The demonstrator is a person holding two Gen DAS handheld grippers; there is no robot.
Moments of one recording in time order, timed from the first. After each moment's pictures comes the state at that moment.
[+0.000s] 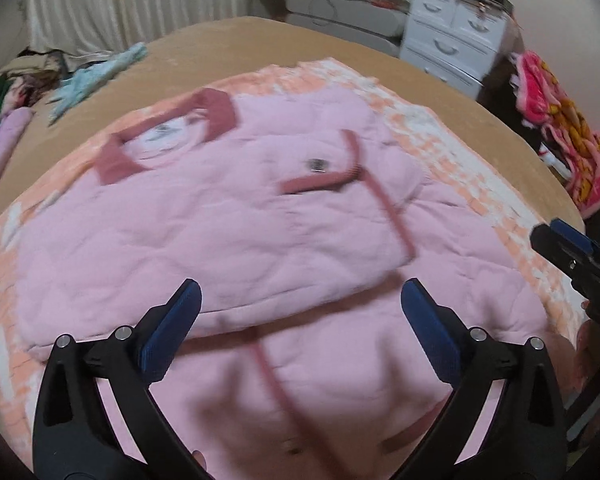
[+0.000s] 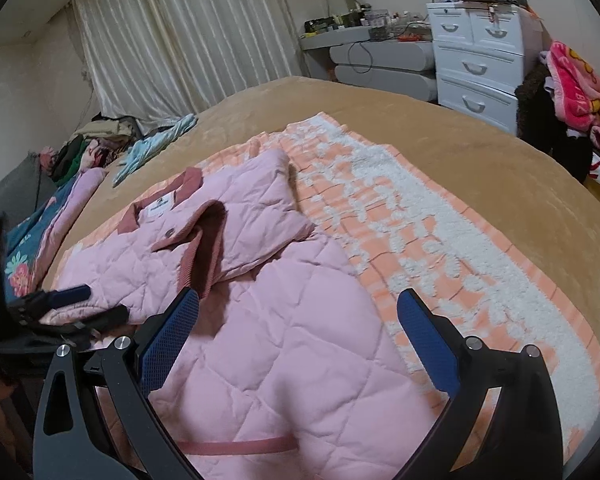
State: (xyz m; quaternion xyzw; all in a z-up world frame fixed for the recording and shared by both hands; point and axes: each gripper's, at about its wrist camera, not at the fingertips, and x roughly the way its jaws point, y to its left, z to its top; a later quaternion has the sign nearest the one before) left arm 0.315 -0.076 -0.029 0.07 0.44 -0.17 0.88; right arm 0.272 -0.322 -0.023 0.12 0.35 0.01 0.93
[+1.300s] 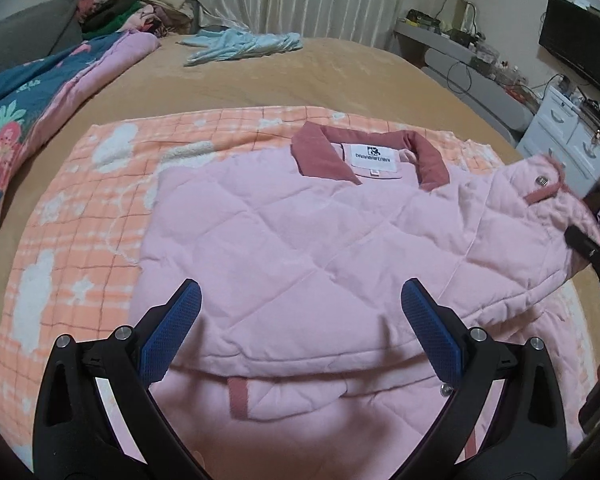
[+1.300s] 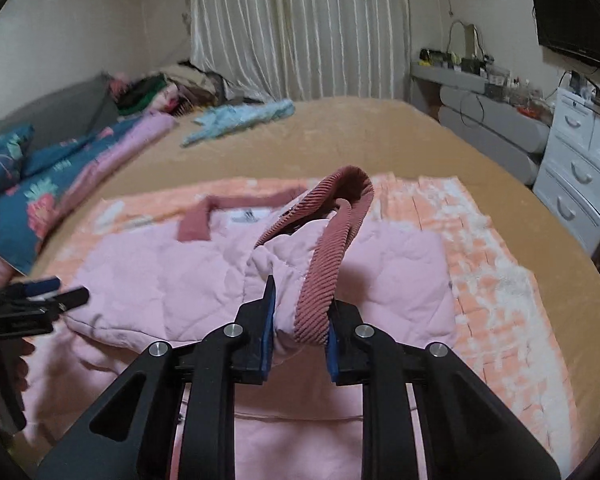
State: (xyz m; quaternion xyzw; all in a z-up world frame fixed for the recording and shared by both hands) left arm 0.365 0.104 -0.036 -0.08 0.41 0.00 0.91; right arm 0.414 -0.196 0.001 -0.02 0.34 0.12 0.93
